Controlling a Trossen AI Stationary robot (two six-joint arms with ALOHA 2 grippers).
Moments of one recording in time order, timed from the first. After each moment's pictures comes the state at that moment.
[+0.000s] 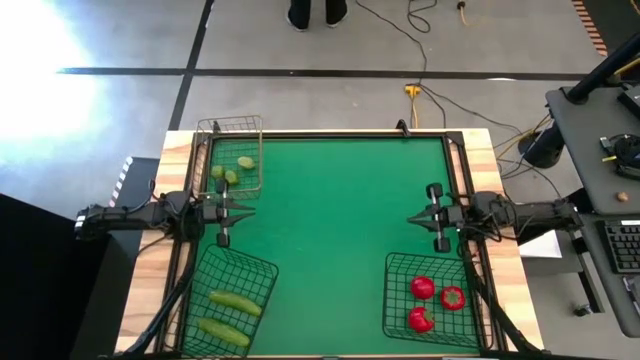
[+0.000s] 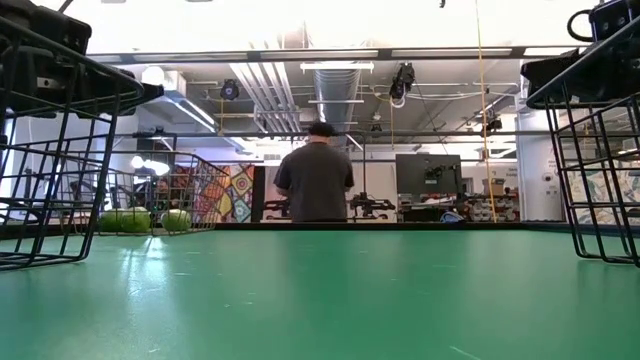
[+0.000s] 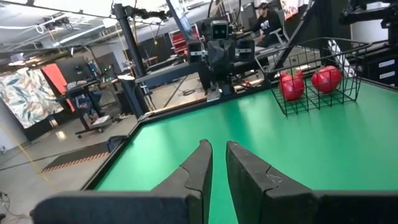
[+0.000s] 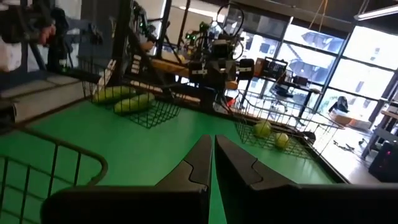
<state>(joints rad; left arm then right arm) 0.01 0.03 0.01 0.02 -0.04 0.30 0.04 0.00 0.01 0.04 -0.08 -0.25</state>
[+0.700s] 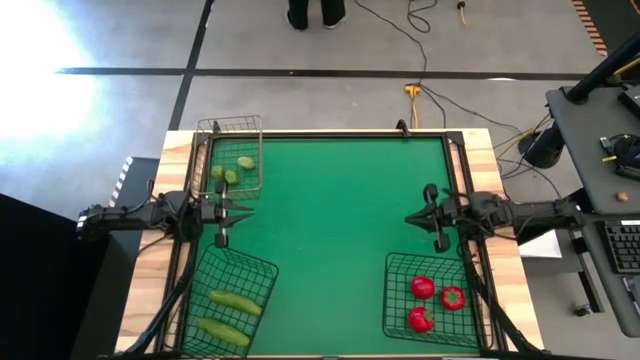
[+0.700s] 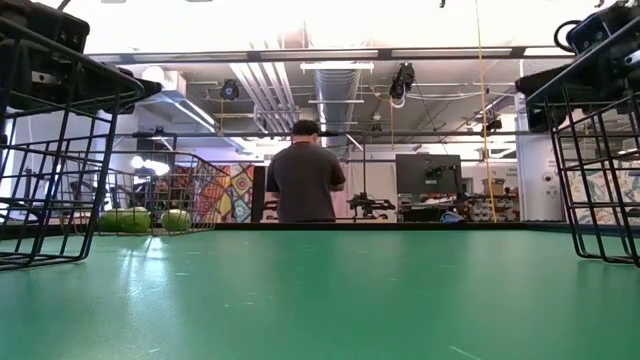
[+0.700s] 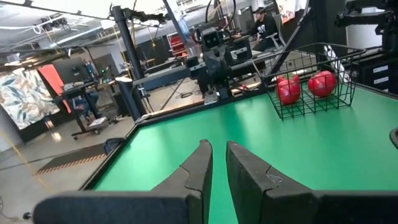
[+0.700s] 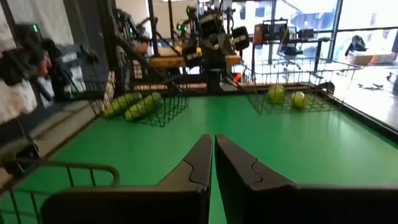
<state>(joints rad) 0.00 0.00 0.02 -0.01 -0.04 0.29 0.04 0.05 0.01 0.04 -0.05 0.05</state>
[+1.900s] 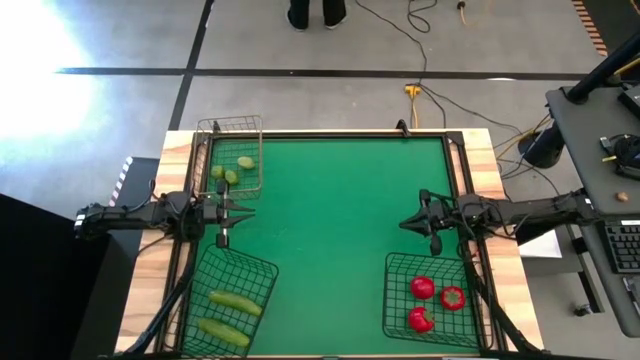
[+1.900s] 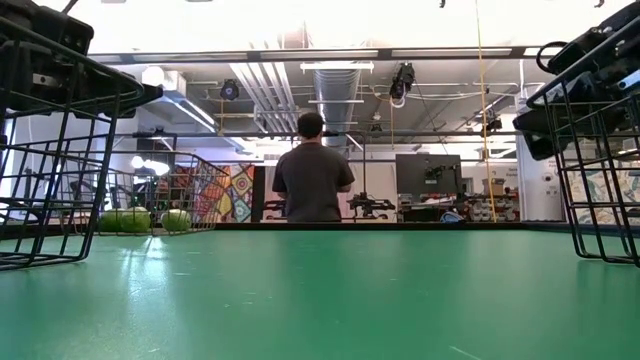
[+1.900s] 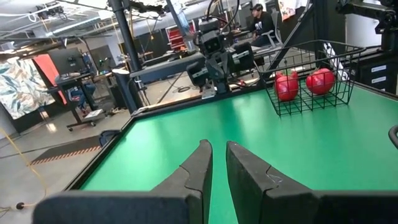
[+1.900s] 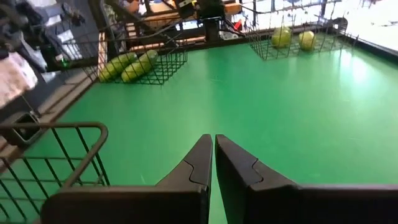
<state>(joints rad) 0.00 0.04 0.02 0.01 -0.04 0.26 0.04 0.26 0.01 0.03 -0.05 0.14</state>
